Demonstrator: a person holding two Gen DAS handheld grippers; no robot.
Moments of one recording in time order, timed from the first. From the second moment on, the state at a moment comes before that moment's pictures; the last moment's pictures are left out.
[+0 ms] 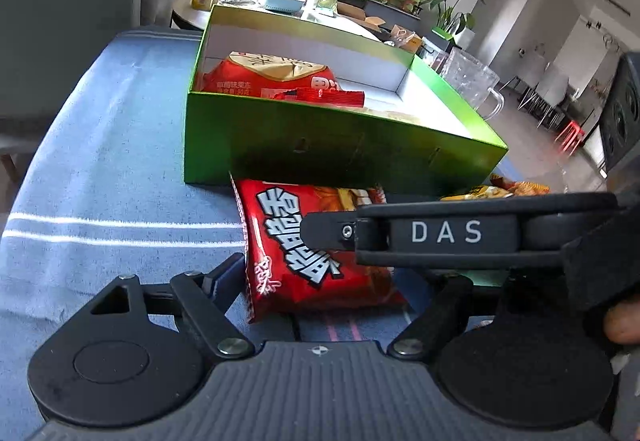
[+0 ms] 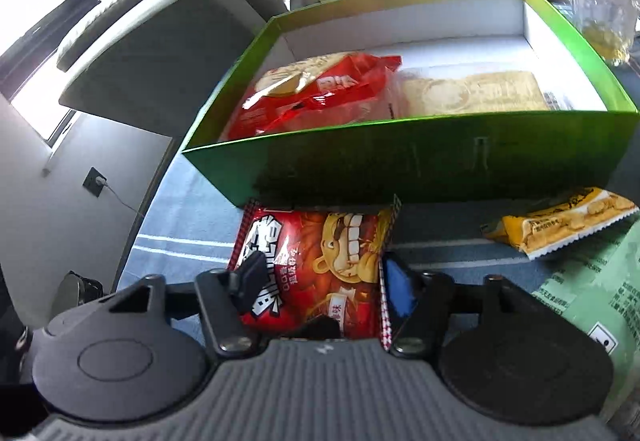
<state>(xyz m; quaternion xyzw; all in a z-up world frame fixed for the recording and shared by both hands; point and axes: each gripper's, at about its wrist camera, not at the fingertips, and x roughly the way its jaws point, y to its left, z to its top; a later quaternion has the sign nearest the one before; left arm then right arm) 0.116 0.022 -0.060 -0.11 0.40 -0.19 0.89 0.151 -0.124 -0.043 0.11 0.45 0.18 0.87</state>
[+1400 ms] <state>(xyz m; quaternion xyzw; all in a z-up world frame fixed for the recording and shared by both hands) 0.181 -0.082 0.029 -0.02 0.30 -0.28 0.91 0.192 -0.234 0.042 0.18 0.30 0.18 0.92</state>
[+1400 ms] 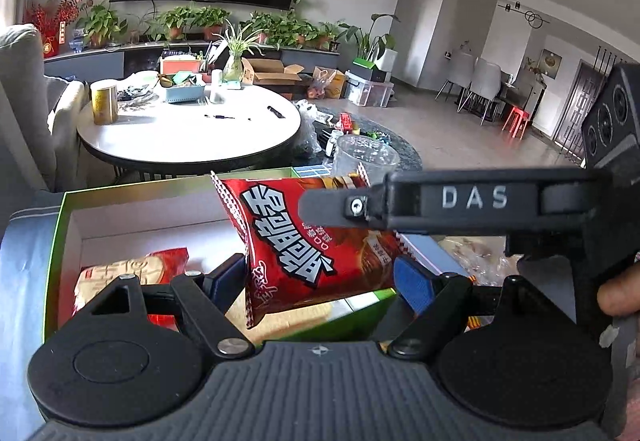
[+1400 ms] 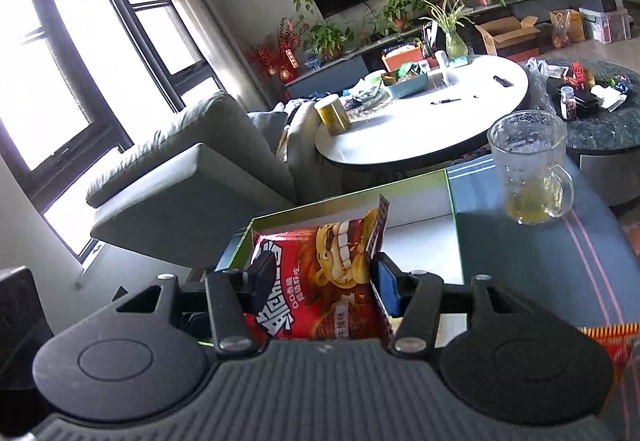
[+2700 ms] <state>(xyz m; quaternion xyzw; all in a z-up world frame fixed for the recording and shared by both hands) 0.149 -0.072 0.020 -0.02 0.32 -0.26 0.91 0.160 -0.245 0.025 0.18 0.33 0.15 0.91</state>
